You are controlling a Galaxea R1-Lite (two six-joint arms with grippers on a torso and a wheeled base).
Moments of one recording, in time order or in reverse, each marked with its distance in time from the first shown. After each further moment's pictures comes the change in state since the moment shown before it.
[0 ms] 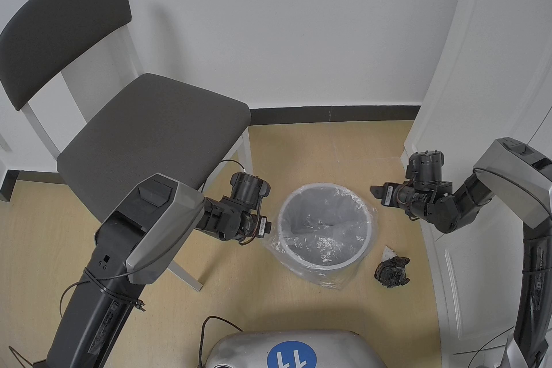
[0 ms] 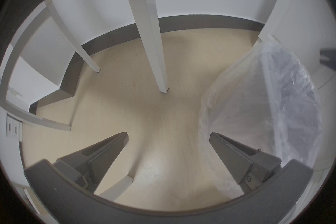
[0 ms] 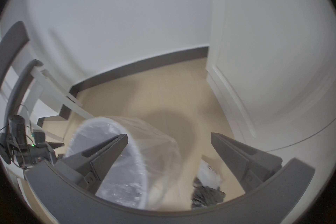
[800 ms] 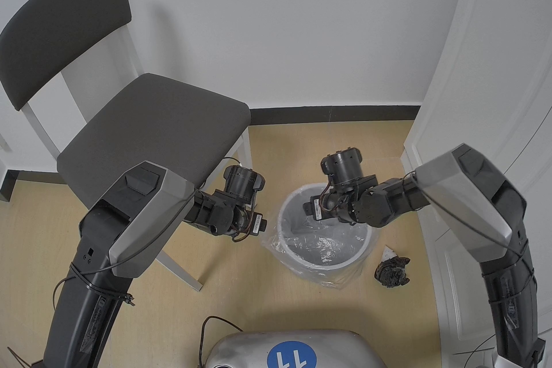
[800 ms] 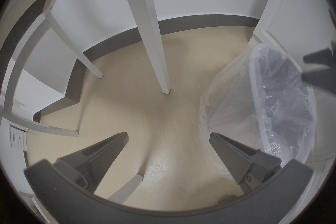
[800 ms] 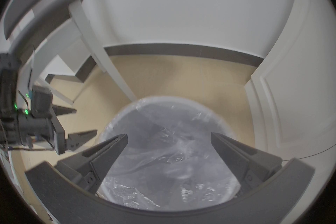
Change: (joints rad) left arm 0.009 -0.093 0.105 -0.008 -0.003 0.067; right arm 0.295 0.166 -0.503 0.518 -0.130 -0.102
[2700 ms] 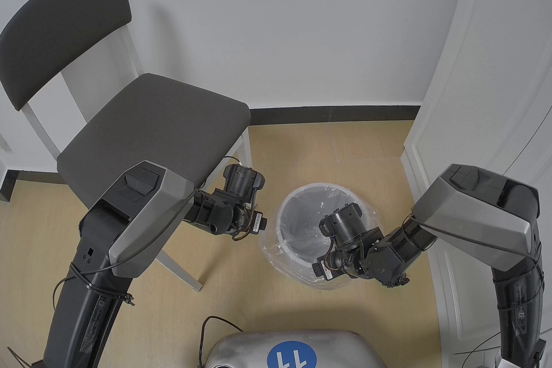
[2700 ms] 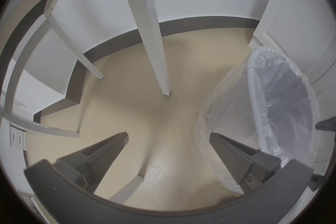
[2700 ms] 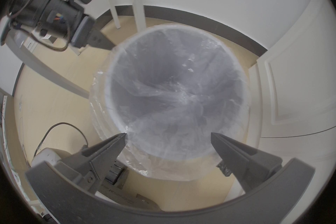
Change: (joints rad) left arm 0.001 -0.001 -0.005 -0.005 0.002 0.001; right arm 0.103 -0.098 0.490 -0.165 -0.064 -0.060
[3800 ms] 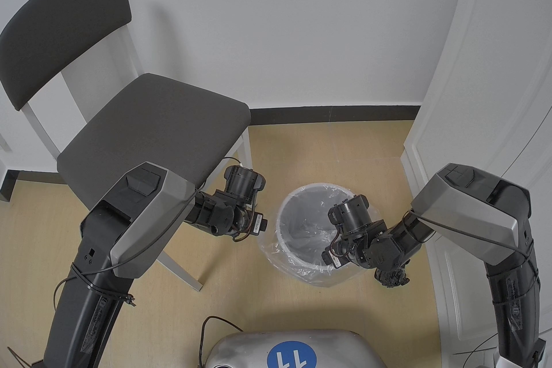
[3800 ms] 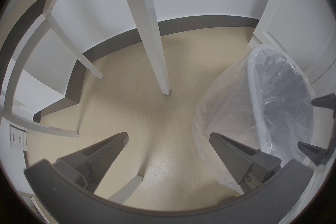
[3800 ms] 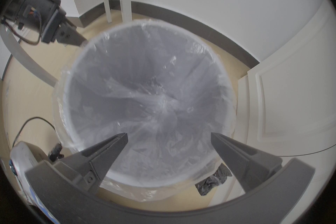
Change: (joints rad) left arm -0.002 0.006 -0.001 0.000 0.001 0.000; right arm -0.073 0.061 -0.069 -0.059 -0.061 -0.177
